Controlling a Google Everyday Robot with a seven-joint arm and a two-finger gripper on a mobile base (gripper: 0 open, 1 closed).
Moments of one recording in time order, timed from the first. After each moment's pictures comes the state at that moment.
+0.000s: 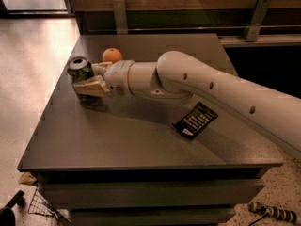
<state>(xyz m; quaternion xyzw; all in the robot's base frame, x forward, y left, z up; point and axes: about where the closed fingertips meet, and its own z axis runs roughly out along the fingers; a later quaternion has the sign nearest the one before) 0.586 0.168 0.875 -0.48 0.61 0.35 0.53</state>
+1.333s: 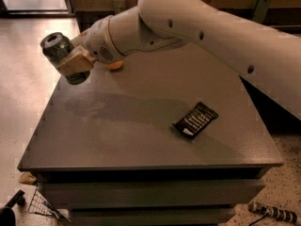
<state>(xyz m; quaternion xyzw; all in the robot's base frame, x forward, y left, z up) 0.566 0.184 0.955 -0.60 0.60 0.29 0.46</state>
